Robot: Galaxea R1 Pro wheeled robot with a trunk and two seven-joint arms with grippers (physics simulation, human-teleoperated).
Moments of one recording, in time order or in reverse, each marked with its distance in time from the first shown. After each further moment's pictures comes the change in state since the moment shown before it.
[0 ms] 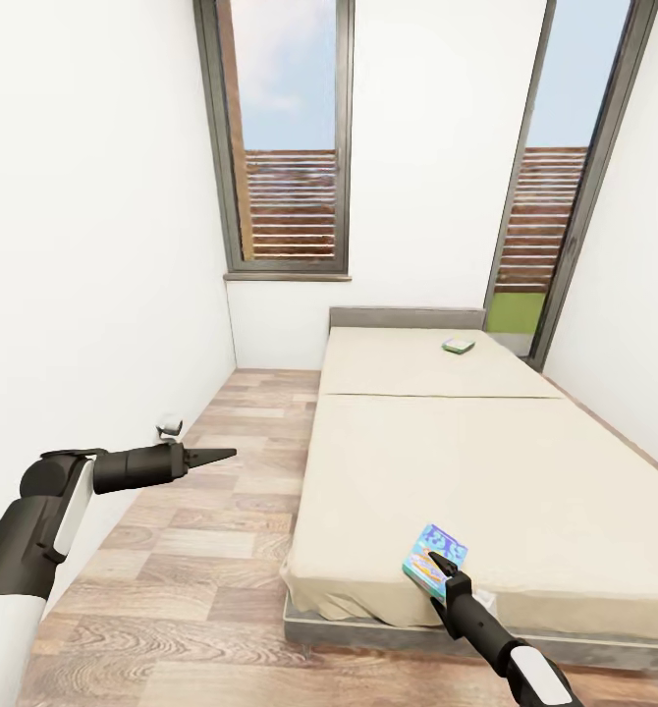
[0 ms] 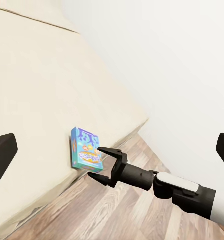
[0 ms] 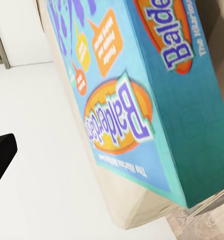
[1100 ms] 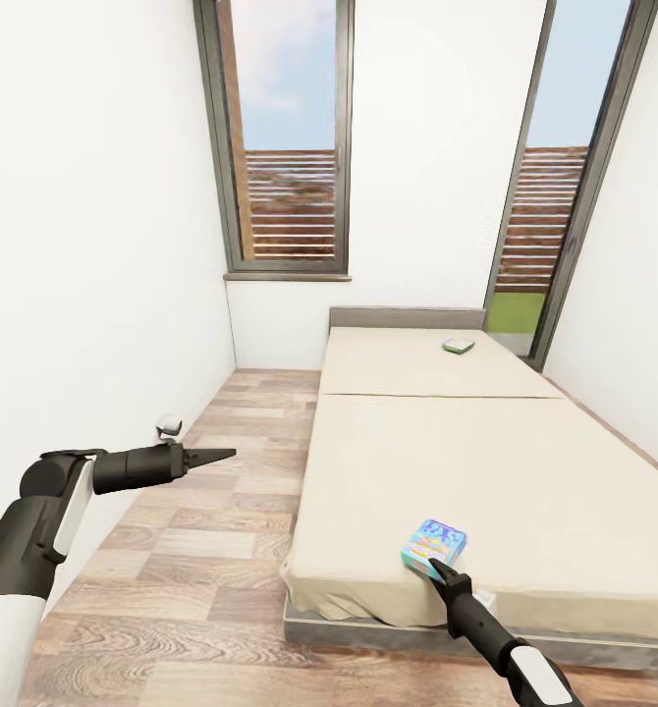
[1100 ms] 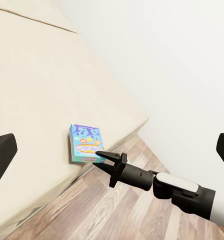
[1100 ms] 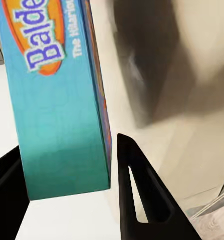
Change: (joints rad) left arm 0.000 0.001 0.002 0.003 0.002 0.000 -0.001; right arm 0.000 0.000 -0.001 0.000 -0.003 0.002 0.007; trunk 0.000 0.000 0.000
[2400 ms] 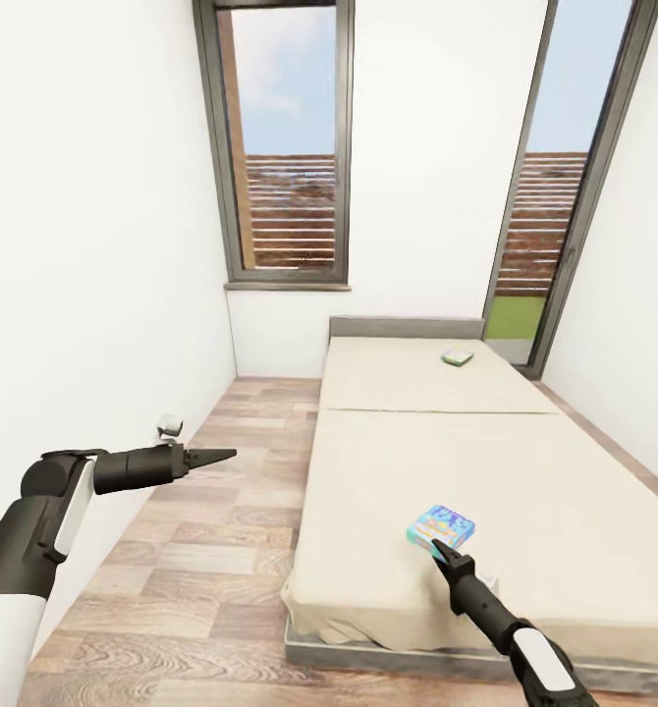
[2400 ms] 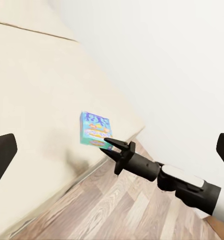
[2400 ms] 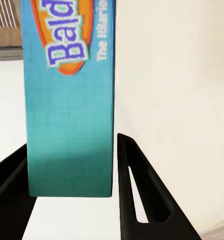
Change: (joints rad) left arm -0.002 -0.001 0.000 0.006 -0.009 0.004 0.010; right arm -0.006 -0.009 0.022 -0.077 0.000 0.005 0.032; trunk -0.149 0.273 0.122
